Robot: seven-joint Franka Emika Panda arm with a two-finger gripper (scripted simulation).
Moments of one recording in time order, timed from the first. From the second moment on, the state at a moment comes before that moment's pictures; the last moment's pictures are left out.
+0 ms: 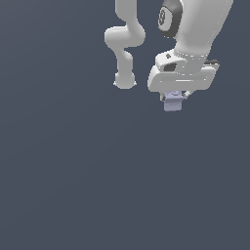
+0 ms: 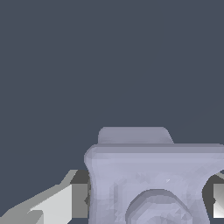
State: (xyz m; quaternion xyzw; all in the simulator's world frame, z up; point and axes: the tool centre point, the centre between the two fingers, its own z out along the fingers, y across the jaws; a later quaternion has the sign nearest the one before) arm -0.064 0.177 0.308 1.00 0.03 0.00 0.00
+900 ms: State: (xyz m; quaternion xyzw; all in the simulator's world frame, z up) arm -0.076 0.208 0.419 1.00 0.03 0.00 0.00
